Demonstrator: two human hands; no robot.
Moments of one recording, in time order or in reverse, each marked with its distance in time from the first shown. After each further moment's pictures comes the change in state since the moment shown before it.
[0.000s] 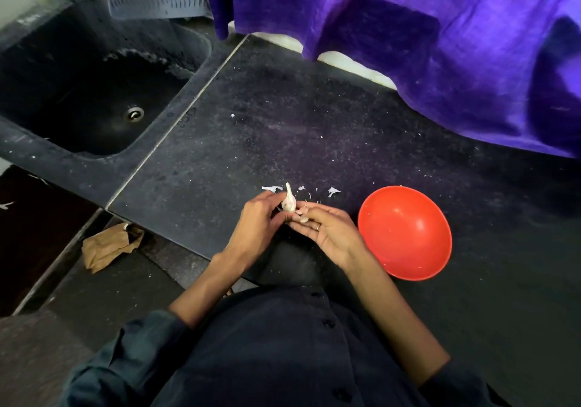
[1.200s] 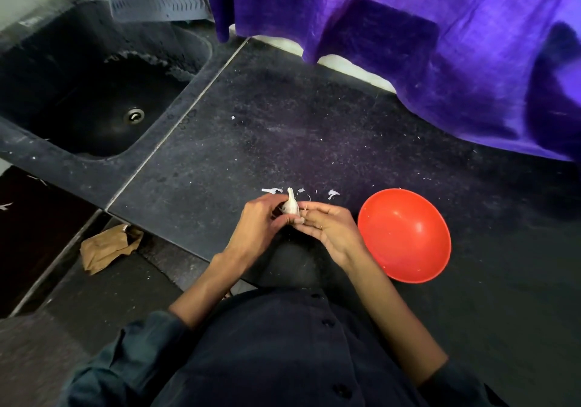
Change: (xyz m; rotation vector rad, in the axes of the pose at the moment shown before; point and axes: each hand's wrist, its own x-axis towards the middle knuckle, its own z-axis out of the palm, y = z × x) left_hand 0.002 0.003 -0.001 -0.072 0.030 -0.024; right_hand -0.002 -0.004 0.000 -0.212 0.036 -0.098
